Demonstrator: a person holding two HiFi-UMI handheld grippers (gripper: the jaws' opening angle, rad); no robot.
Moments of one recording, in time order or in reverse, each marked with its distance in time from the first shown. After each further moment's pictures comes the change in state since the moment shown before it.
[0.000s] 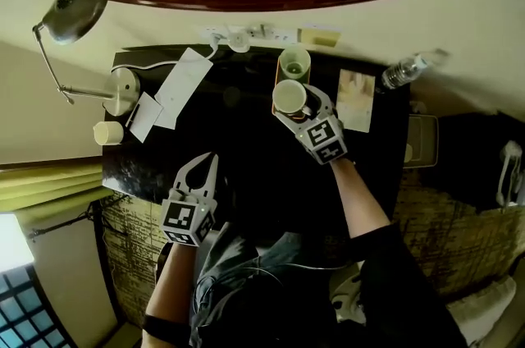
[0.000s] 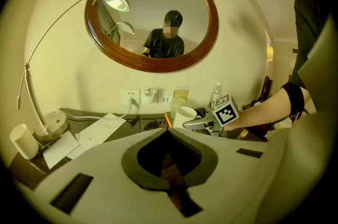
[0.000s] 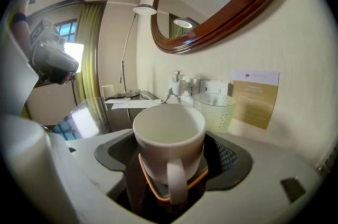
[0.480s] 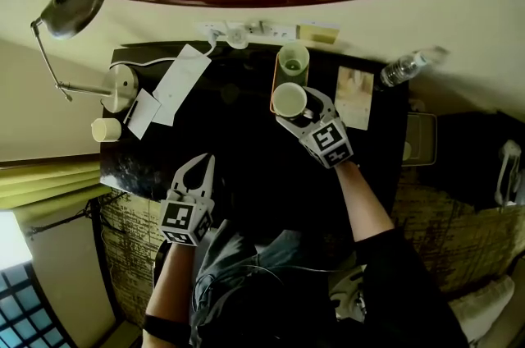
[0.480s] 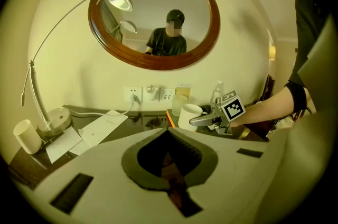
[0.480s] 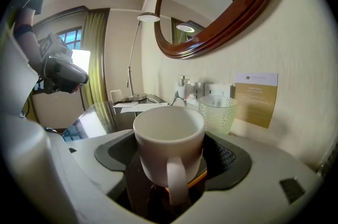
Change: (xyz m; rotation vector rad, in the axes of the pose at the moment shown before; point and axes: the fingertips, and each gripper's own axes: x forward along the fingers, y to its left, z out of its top) left arm -0.006 -0.001 -0.011 -0.010 0.014 0.014; right arm -0.019 0.013 0.003 0.010 -0.034 0.070
